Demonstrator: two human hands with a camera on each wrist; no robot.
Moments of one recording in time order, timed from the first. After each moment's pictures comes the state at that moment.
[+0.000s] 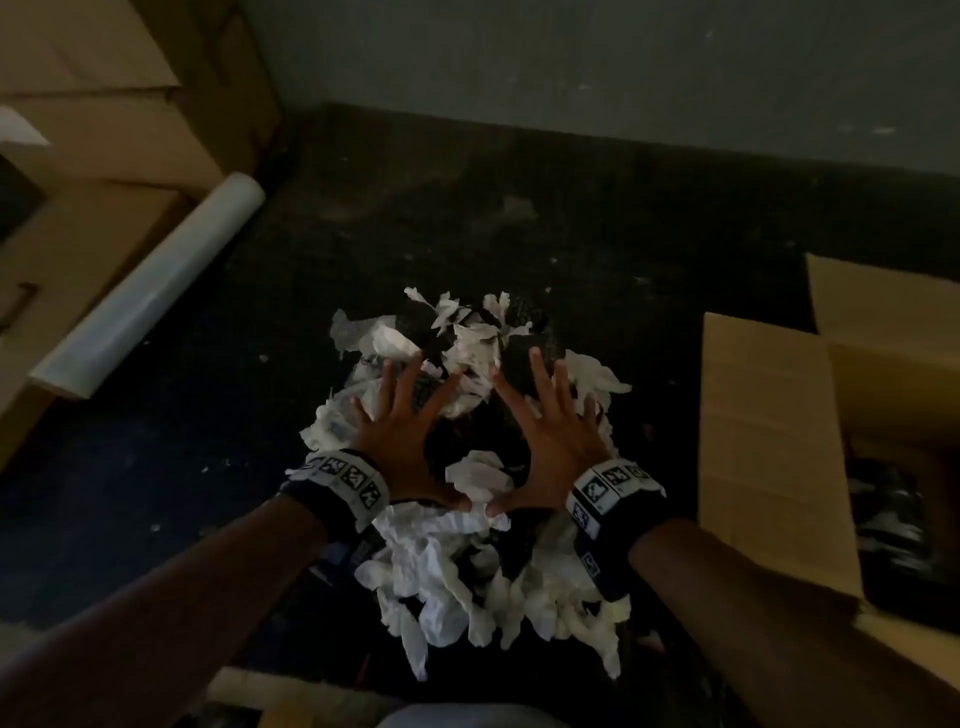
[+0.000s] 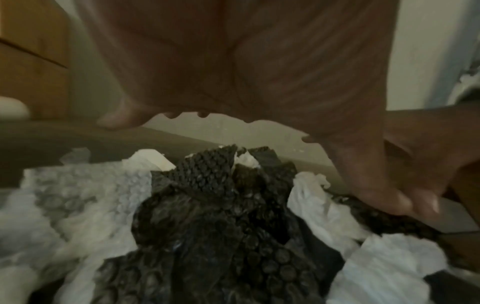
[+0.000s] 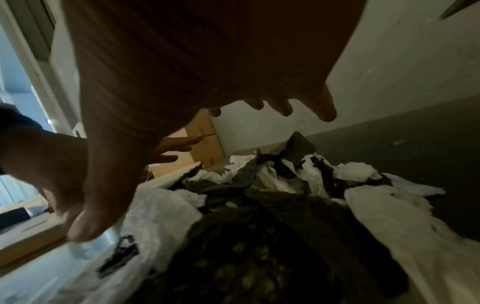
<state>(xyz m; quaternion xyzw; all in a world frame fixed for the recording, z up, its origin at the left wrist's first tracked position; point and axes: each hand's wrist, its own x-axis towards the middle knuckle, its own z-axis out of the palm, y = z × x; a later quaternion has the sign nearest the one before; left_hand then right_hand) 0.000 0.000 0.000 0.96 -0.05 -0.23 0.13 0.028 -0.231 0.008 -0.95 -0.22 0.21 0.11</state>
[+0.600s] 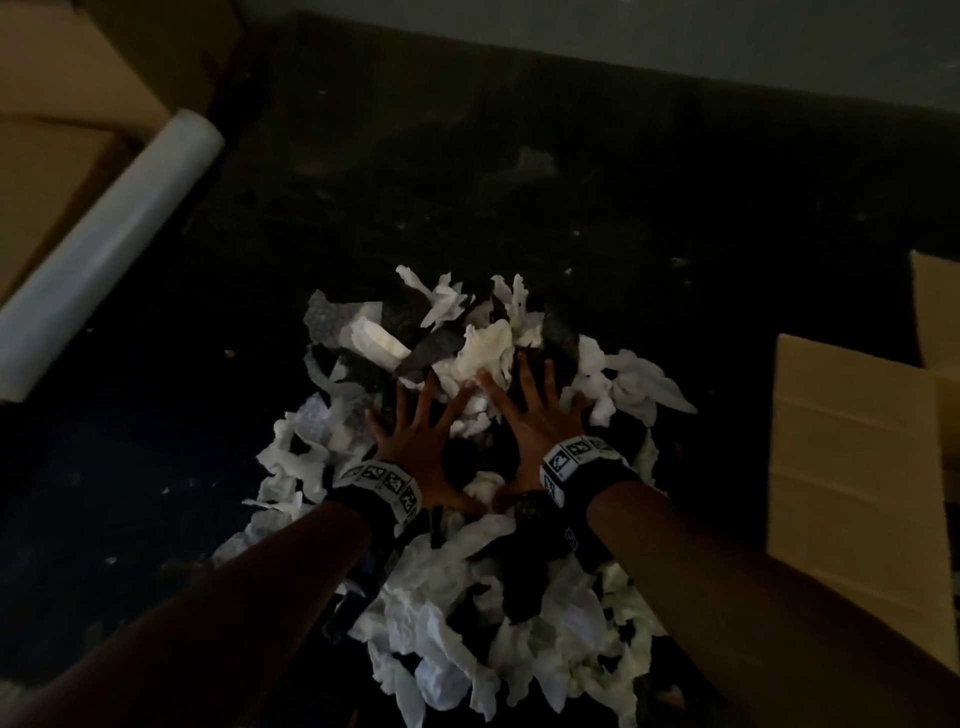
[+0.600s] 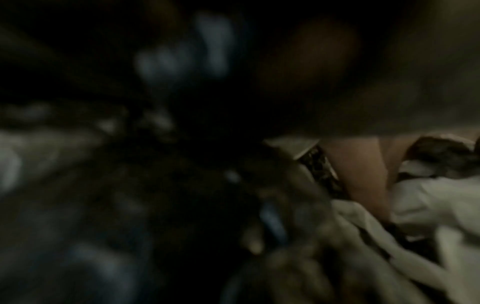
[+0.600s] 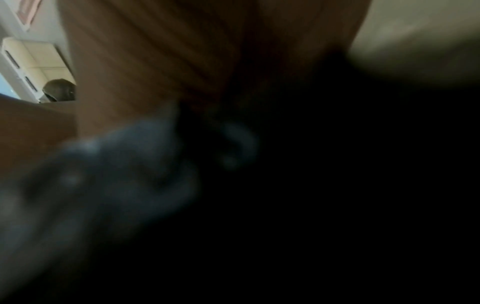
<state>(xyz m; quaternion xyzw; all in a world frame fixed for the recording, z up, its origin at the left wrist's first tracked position) 0.065 -0.006 -0.103 0.93 -0.02 -0.35 0.11 0.119 -0.196 -0.088 -0.92 -0.22 0.33 0.00</state>
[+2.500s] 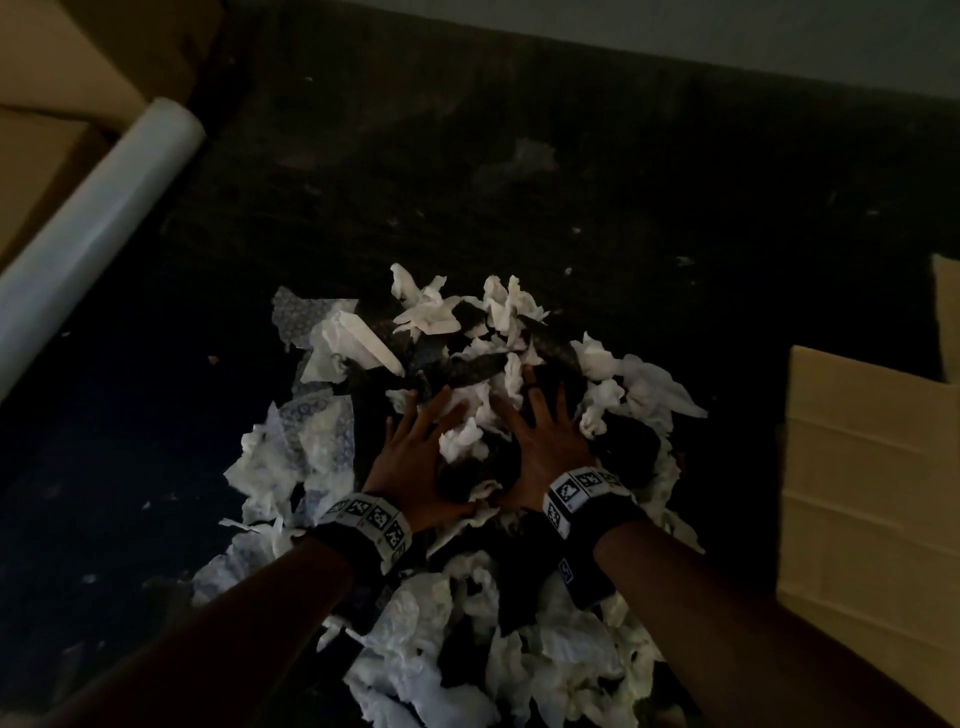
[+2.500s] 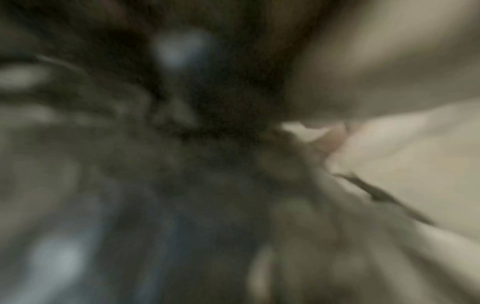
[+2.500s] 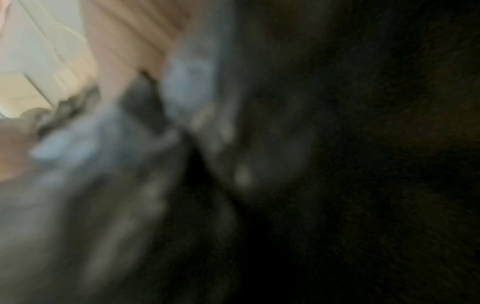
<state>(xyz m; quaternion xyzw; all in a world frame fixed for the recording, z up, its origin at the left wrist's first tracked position) 0.054 -0.004 -0.124 0.95 -0.07 -0.20 0.21 0.109 -0.211 -0.118 -0.95 -0.21 0.25 0.05</state>
